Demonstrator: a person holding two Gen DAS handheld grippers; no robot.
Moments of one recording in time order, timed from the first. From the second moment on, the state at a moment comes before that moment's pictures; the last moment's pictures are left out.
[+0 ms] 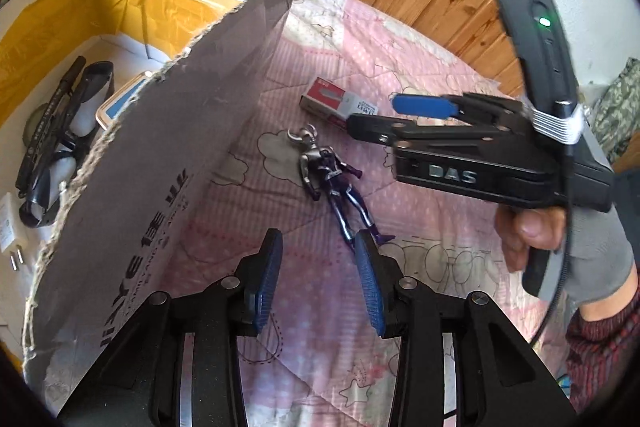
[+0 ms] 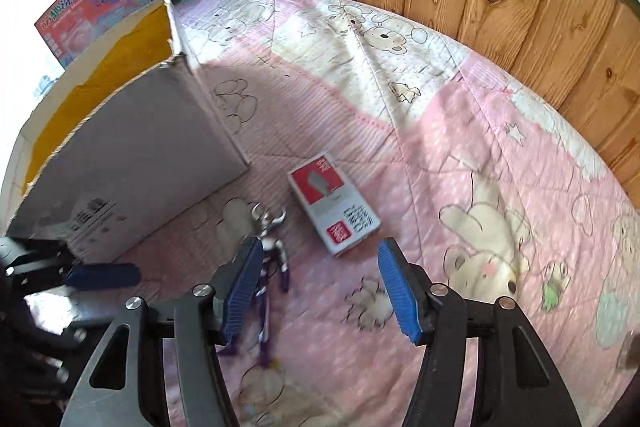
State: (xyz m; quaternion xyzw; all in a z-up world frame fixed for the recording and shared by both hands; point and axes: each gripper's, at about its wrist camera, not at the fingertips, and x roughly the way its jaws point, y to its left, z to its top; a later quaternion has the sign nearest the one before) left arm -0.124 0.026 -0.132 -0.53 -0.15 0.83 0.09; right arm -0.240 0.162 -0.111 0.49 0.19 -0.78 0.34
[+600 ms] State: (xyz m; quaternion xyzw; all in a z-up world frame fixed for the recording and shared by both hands) left arm -0.184 0.077 -0.171 -0.52 -0.08 0.85 0.07; right arm -0.231 0.221 -0.146 0.52 0.14 -0.80 0.28
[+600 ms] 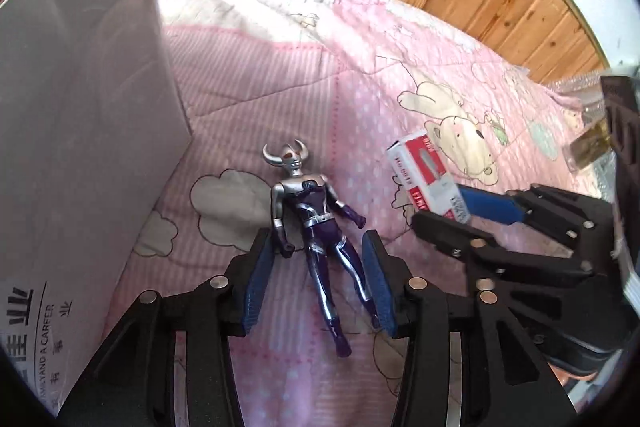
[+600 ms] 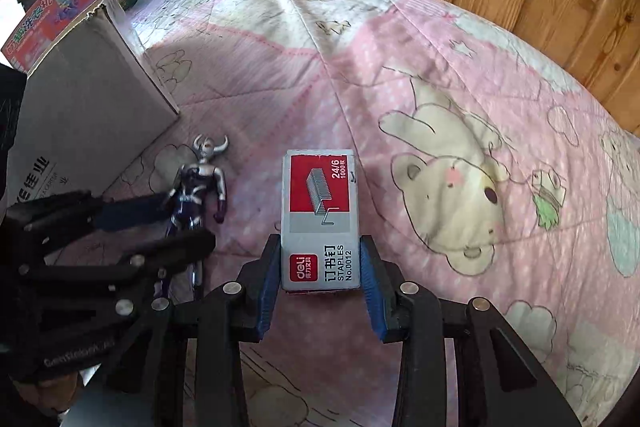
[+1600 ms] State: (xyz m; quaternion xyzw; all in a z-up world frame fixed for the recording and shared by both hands) left arm -0.096 0.015 -0.117 -0.49 -0.10 0.86 0.10; right arm -0.119 0.232 -0.094 0.50 0.06 -0.83 0.24
